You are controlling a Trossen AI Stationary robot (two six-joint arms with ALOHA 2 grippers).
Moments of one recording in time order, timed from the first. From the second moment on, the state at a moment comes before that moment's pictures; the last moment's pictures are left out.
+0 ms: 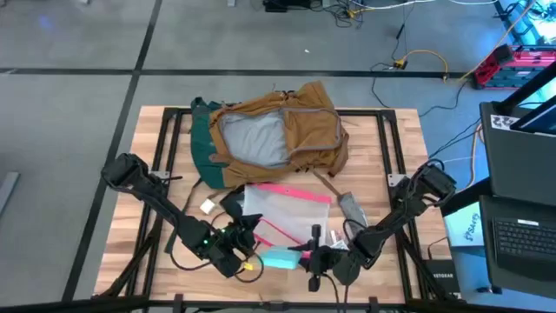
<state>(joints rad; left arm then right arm) -0.65 1.75 1.08 -0.20 -1.20 -0.07 0.76 1.85 0.92 0.52 0.82 0.06</state>
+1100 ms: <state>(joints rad) -0.66 1.74 1.34 -0.36 -1.18 0.02 0.75 1.87 0.98 0.29 1.24 0.04</state>
